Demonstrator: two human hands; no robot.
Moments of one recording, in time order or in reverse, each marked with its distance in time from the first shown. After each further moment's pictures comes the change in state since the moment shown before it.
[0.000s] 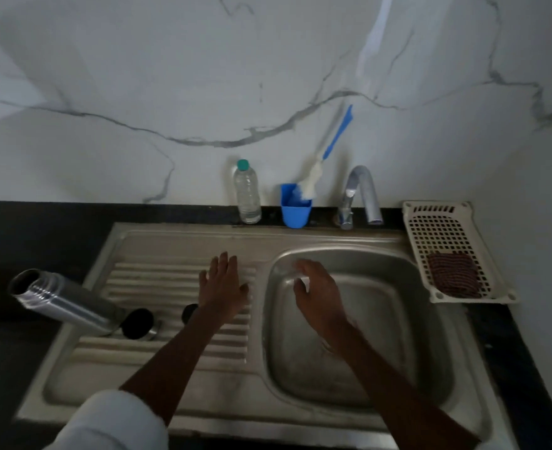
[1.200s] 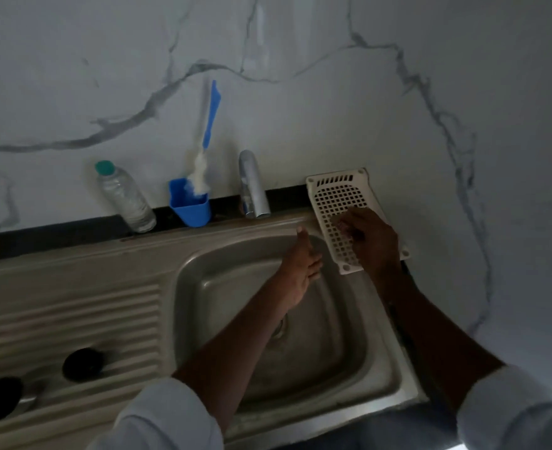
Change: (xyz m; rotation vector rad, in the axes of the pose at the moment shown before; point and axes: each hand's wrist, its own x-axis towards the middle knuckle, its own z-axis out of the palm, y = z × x) left_hand -0.027 0.328 0.020 -1.452 -0.753 -0.186; right_hand 0.037 0.163 -0.235 -0.344 0.332 0.046
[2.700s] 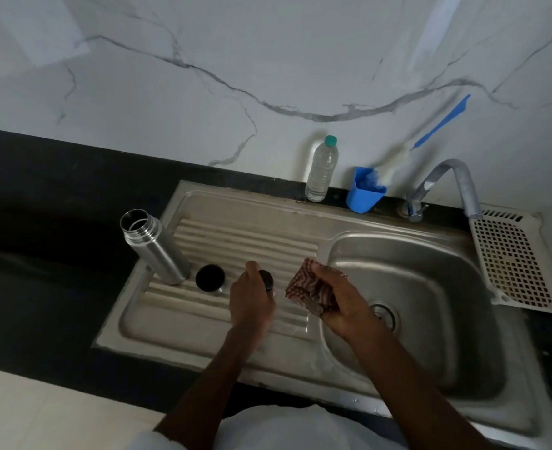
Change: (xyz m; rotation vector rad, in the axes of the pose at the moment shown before) left_hand -0.178 -0.101 -0.356 0.926 1.006 0.470; right_hand -0.174 -0.336 0.166 1.241 -0.600 1.085
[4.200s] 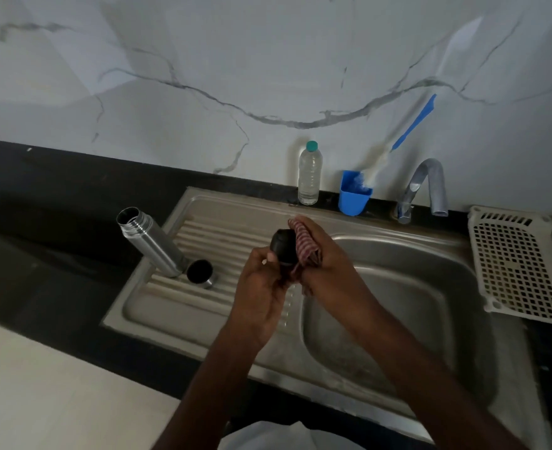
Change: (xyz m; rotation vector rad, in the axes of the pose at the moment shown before) left_hand -0.075 0.143 -0.057 -1.405 -0.131 -0.146; right_hand -0.105 -0.071 -0.014 -0.952 -0.411 -0.831
